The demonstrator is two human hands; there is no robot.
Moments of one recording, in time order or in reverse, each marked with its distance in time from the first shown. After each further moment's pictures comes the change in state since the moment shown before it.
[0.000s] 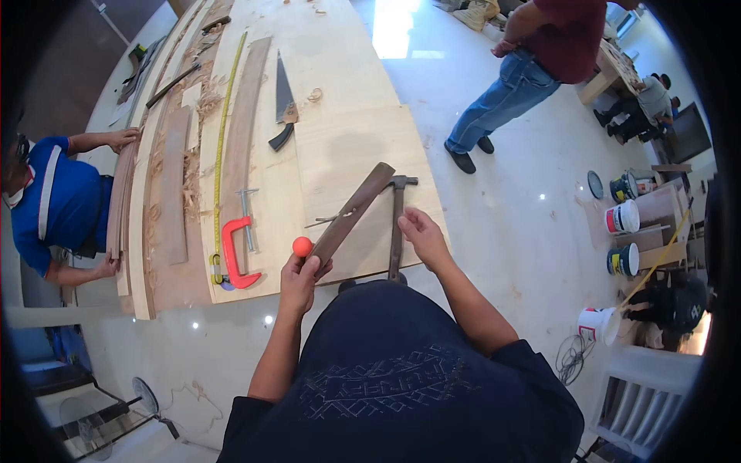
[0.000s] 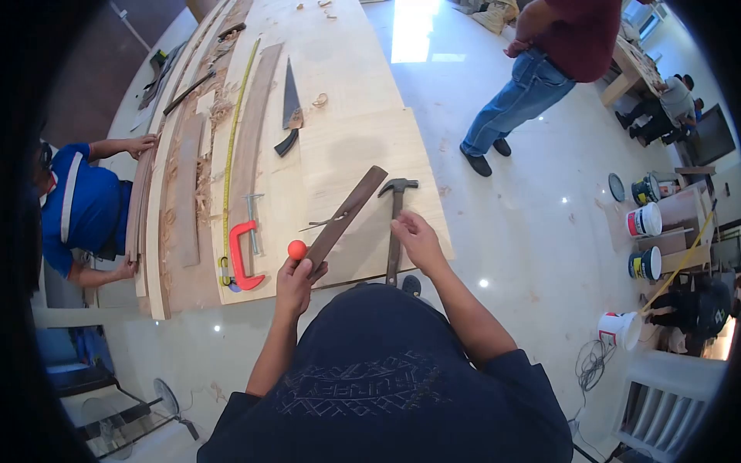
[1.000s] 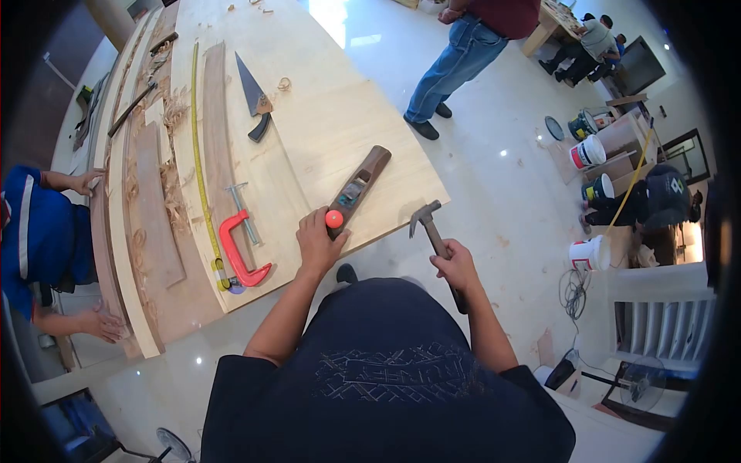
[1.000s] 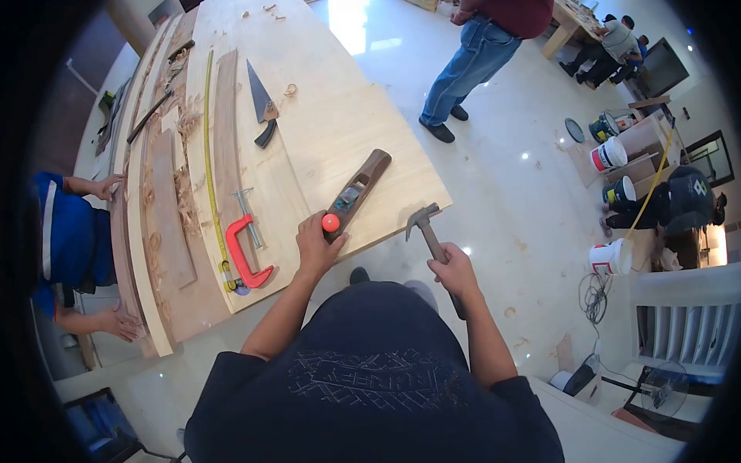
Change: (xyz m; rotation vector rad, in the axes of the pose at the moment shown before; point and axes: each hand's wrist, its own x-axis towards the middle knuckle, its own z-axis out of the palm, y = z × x) left_hand 0.048 -0.032 -0.037 1.304 -0.156 0.560; right_hand -0.178 0.038 0.017 -0.227 0.311 0.180
